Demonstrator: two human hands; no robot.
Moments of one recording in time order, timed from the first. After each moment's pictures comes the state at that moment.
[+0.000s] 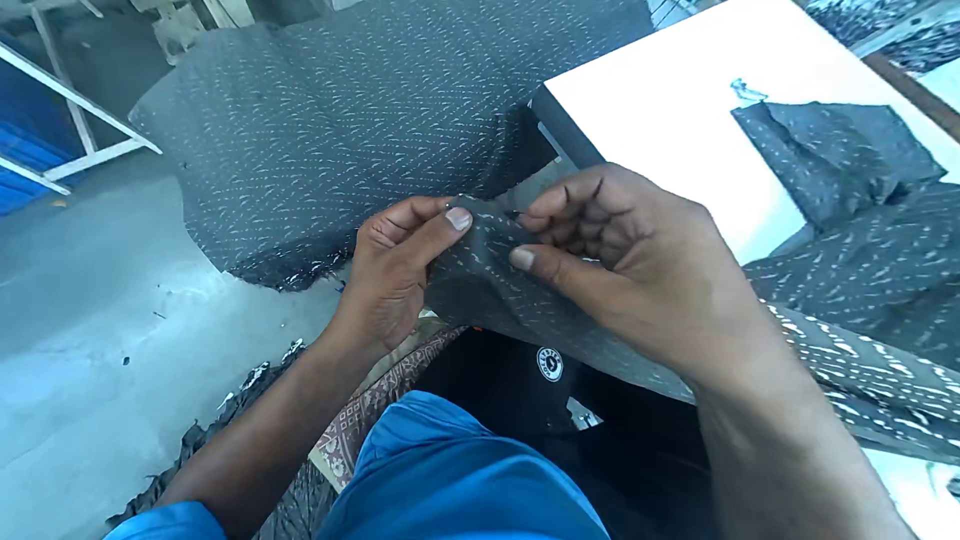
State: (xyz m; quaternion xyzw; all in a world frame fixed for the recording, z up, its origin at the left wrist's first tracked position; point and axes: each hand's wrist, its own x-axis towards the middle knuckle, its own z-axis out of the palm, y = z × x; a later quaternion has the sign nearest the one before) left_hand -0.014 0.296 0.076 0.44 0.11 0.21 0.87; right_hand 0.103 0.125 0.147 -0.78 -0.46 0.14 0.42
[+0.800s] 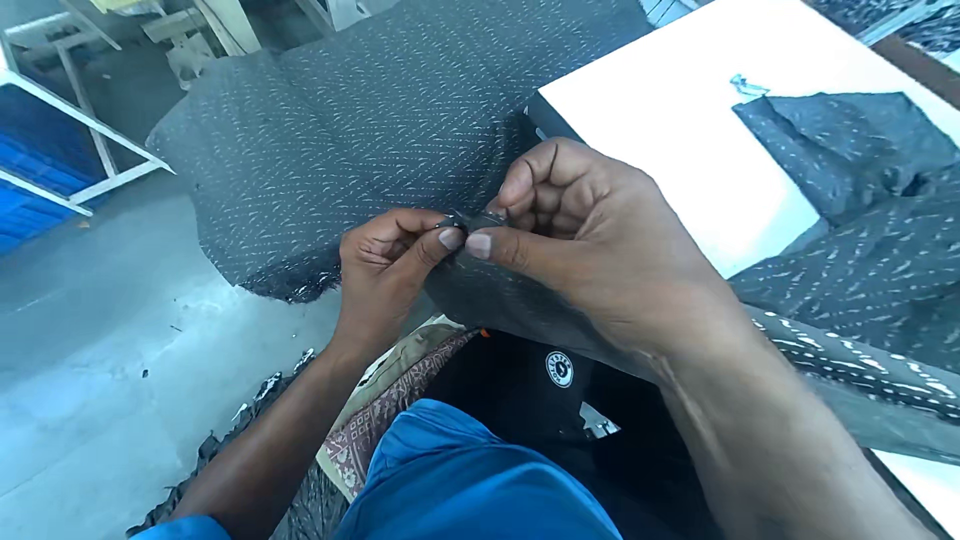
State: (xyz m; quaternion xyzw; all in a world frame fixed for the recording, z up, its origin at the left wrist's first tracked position) left_hand -0.012 0.306 0.061 0.57 0.02 0.33 0.76; right_hand 0.094 0.160 0.158 -0.71 -0.38 0.24 0.55
